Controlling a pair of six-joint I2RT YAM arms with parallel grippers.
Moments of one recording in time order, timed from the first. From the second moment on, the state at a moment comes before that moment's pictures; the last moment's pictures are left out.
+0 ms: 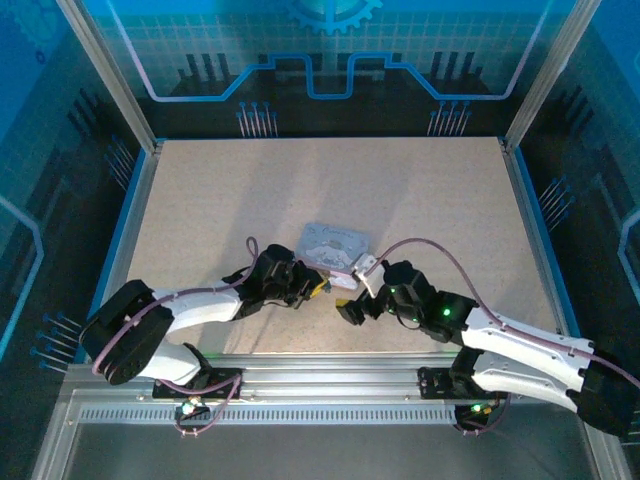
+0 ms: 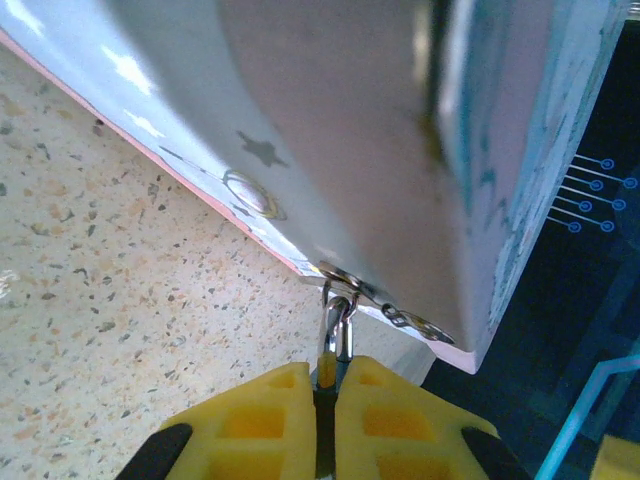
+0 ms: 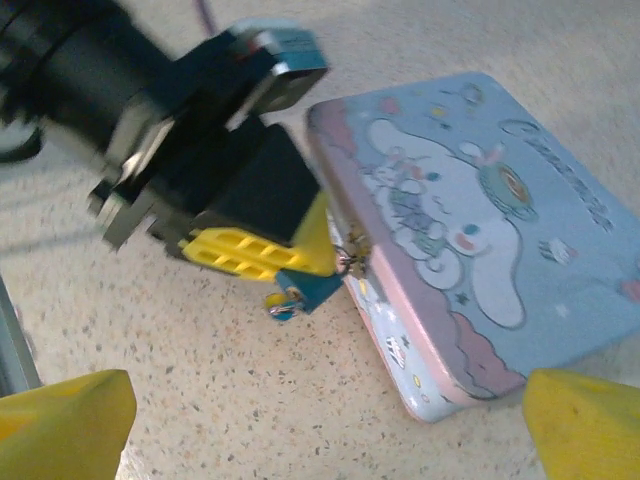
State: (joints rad) left arm -0.69 1.40 0.51 0.22 0.29 -1.54; right arm 0.95 0.93 0.51 -0.14 0.06 -0.03
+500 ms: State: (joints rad) left arm -0.69 1.39 0.54 0.13 0.28 -1.63; right arm 1.06 1.11 0.47 0.01 0.19 -0.52
